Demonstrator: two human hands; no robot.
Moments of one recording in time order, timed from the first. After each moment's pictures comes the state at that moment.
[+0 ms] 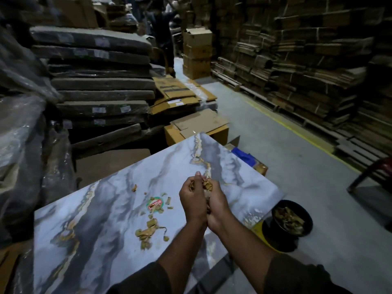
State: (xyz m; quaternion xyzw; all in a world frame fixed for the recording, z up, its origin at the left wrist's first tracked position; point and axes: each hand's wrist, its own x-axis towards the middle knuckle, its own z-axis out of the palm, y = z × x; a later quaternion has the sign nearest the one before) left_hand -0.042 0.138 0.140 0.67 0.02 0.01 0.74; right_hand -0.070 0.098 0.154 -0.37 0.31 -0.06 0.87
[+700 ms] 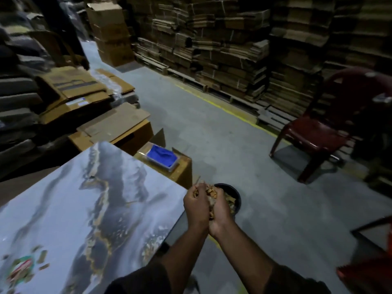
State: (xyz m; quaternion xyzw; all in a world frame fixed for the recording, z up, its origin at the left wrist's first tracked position) left_hand -0.157 -0.198 0.090 0.71 -0.06 -0.20 0.68; right_hand -0.188 -0.231 0.090 -0.16 0.40 -0.20 0.88
